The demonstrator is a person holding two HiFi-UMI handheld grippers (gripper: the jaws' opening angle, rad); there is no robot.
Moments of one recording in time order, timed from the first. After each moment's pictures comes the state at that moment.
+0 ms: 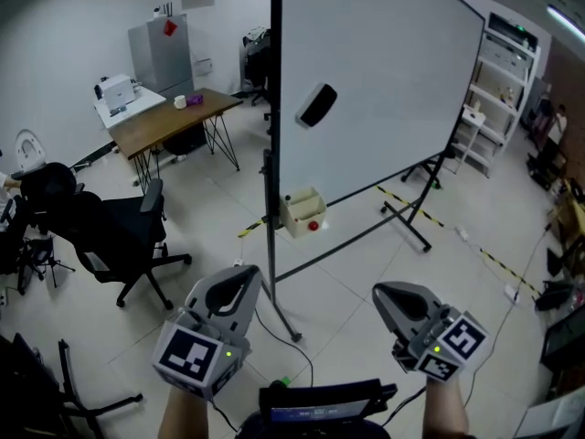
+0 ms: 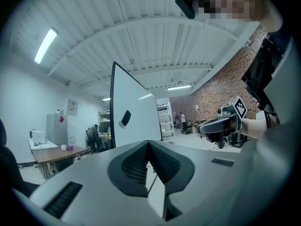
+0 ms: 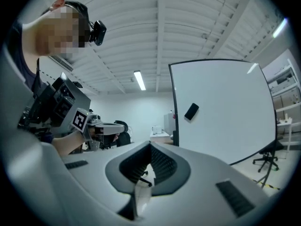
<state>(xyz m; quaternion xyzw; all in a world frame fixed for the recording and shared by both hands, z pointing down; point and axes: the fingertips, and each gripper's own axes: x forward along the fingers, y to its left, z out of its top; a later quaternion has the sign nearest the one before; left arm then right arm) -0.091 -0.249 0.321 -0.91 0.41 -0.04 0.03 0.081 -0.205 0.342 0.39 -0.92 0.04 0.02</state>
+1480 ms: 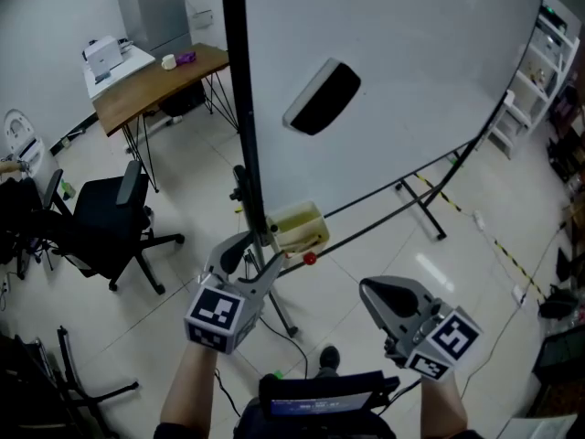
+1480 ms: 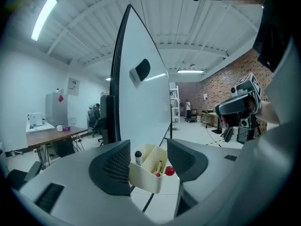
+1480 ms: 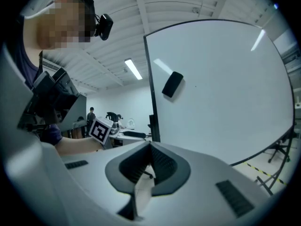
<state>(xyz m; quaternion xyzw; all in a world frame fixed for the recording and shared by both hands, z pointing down) -0.029 -0.519 0.456 -0.89 0.43 -0.11 -0.06 0.107 -0.427 0.408 0.34 -0.93 0.10 0.07</state>
